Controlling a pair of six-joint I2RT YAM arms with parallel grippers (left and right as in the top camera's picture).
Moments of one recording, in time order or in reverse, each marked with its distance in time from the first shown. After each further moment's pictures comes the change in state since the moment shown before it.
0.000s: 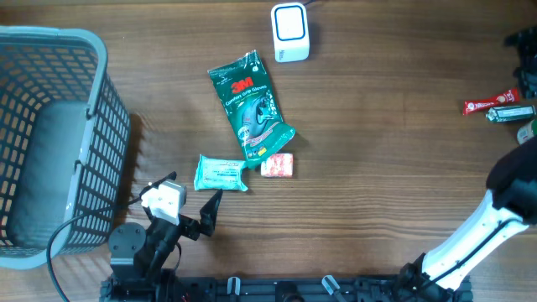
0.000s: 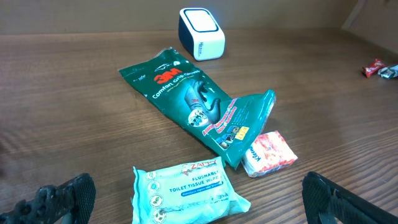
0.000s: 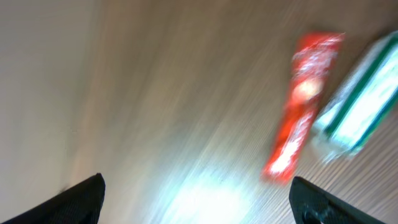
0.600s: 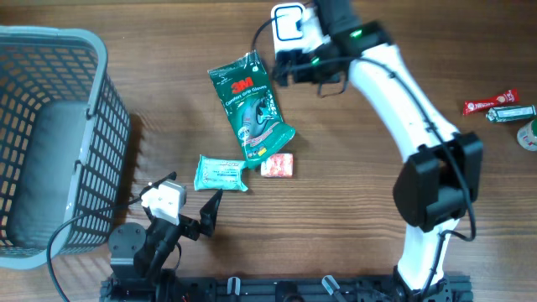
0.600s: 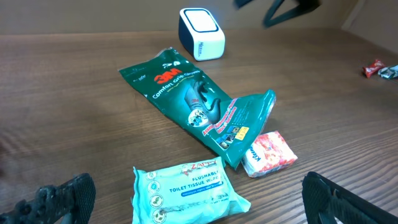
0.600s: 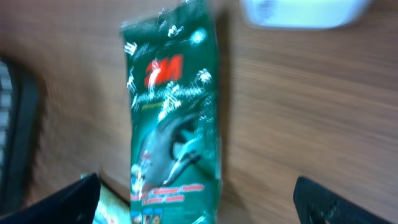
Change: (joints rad) left arm 0.000 0.000 0.000 0.000 0.000 0.000; right arm 0.918 -0.101 -0.261 0.142 -0.055 -0.462
